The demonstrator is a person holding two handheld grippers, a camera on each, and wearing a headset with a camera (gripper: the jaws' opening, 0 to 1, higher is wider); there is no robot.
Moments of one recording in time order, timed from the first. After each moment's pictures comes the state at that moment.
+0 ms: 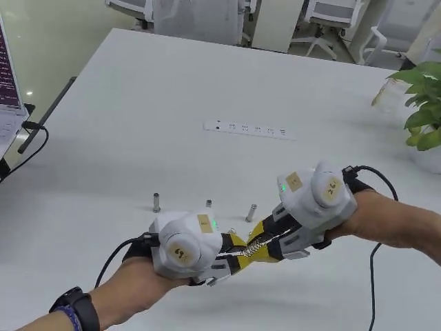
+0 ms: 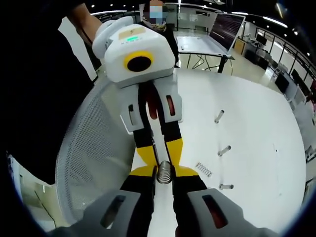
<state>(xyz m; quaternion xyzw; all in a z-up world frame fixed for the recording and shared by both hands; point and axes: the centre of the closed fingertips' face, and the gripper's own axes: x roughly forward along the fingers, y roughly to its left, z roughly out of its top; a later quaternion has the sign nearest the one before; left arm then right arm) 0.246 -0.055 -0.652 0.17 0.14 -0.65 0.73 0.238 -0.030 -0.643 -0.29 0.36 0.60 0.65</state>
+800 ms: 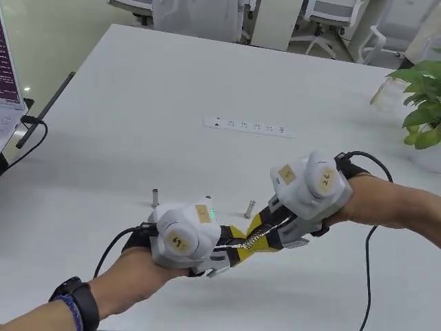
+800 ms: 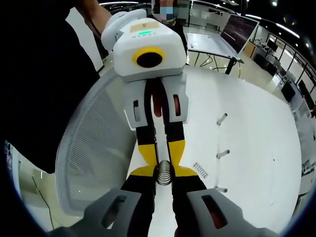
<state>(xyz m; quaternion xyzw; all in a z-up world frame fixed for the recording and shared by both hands) 0.248 -0.054 -0.647 0.16 0.14 -0.65 0.73 0.239 -0.030 -0.640 -0.34 0.36 0.61 0.62</state>
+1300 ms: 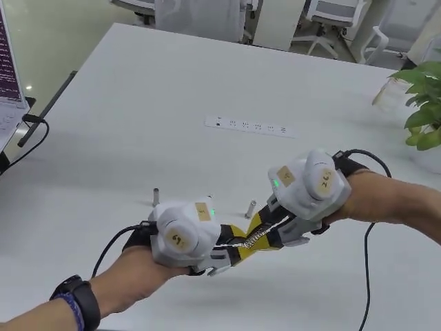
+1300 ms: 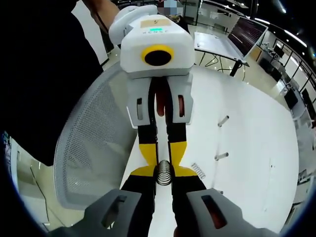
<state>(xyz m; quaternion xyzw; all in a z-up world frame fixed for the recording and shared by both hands) 0.250 -0.055 -0.646 0.15 0.14 -0.65 0.73 0.241 -0.030 -0.640 -0.36 0.35 0.62 0.60</state>
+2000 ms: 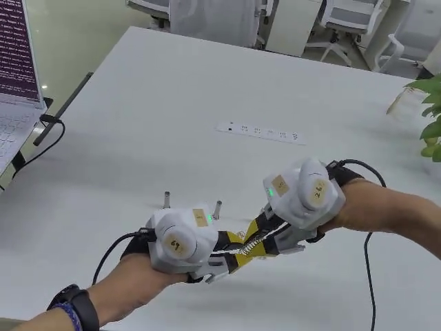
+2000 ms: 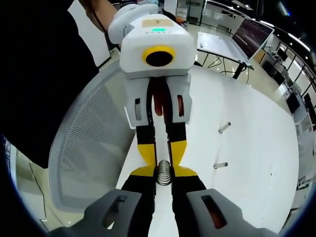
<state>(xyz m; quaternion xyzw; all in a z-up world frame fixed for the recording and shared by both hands) 0.261 -0.029 -0.655 0.13 0.17 -0.63 0.75 0.253 -0.007 -0.647 -0.37 0.34 0.63 0.60</state>
